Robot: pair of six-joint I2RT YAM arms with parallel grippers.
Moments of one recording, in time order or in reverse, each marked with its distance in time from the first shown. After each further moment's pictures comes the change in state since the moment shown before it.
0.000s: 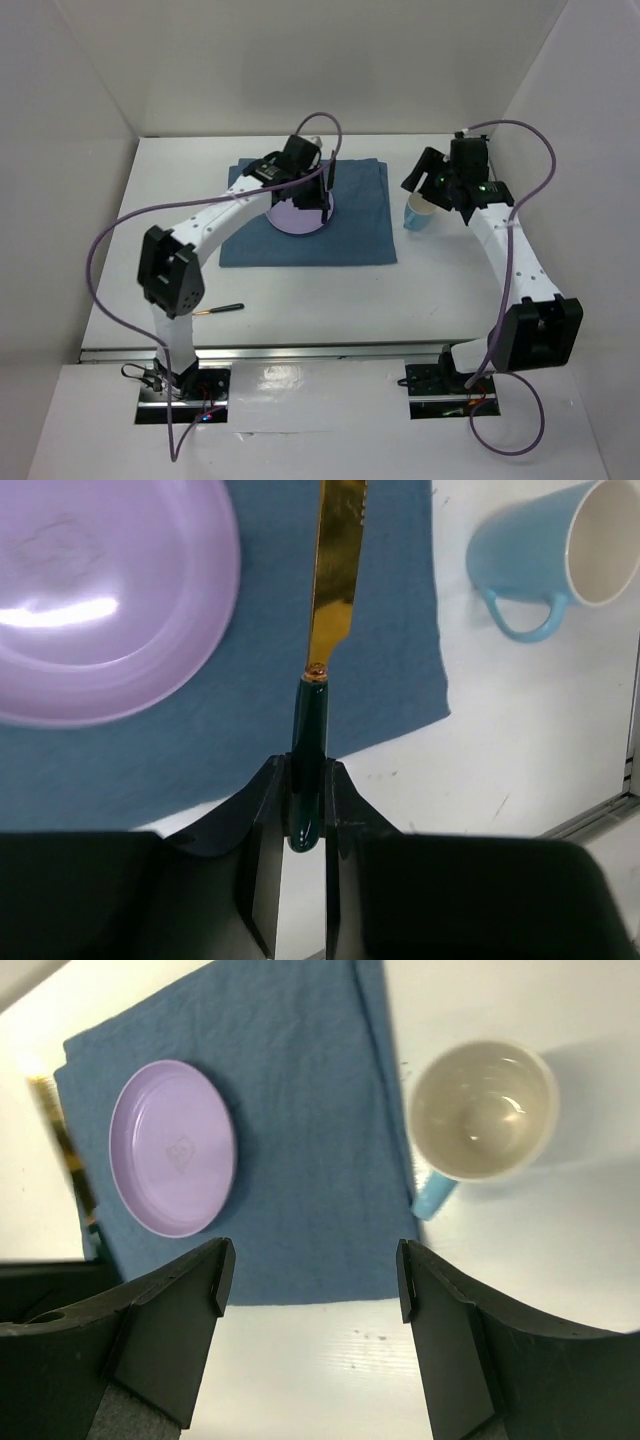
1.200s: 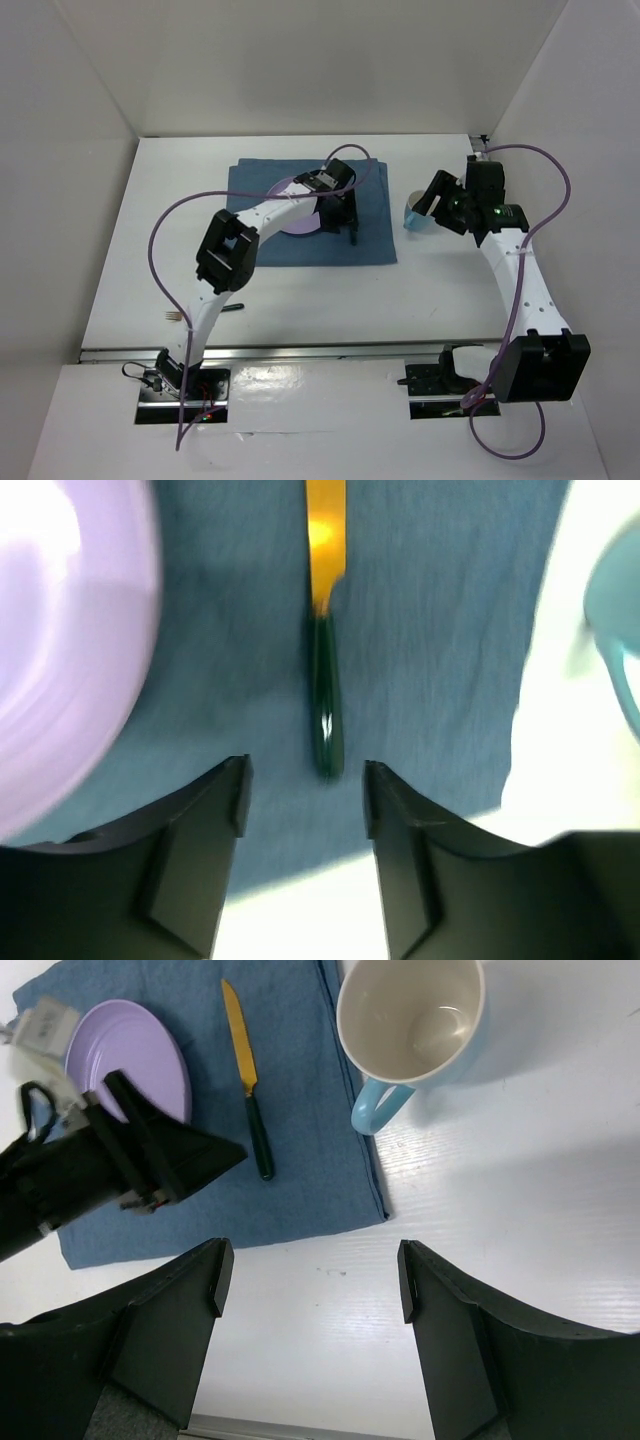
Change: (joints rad) left arm -0.077 0.506 0.317 -0.008 0.019 -0.159; right arm -0.106 -0.180 -0.164 -0.087 -0.071 -0.045
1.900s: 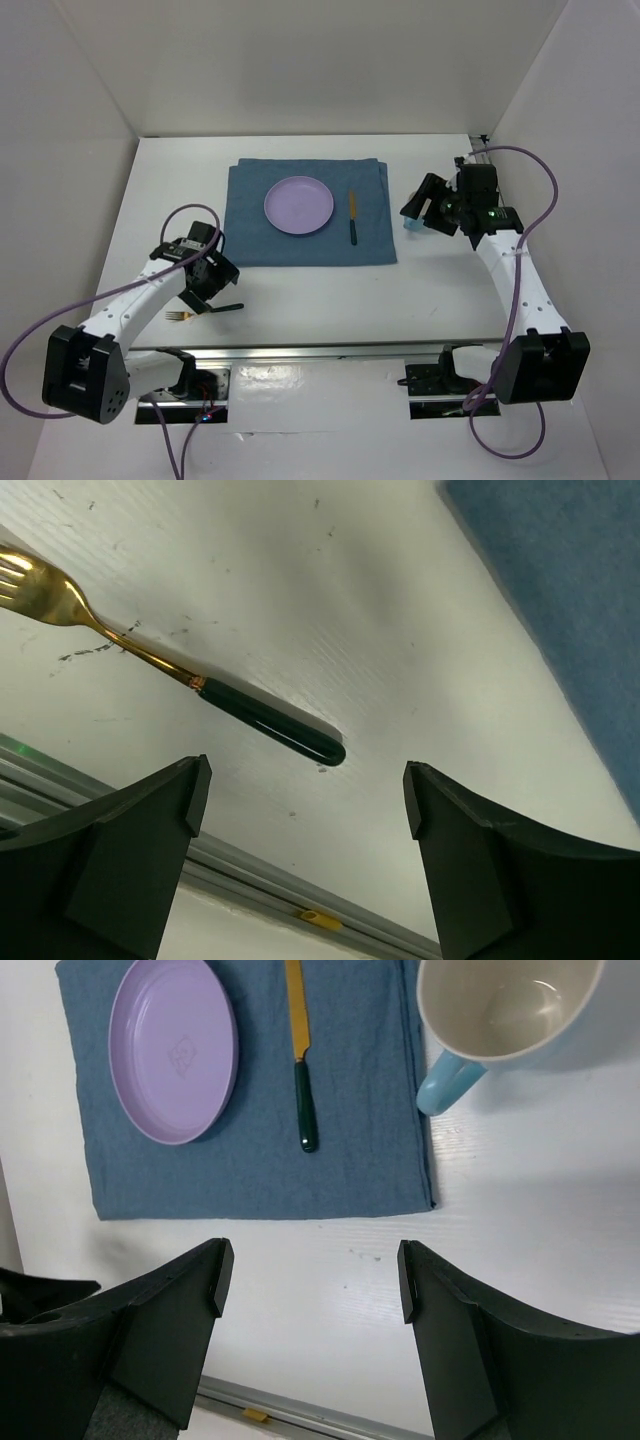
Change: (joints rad) left arm 0.391 -1.194 -1.282 -0.187 -0.229 -0.365; right arm 0.034 -0.006 -0.034 0.037 -0.111 -0.007
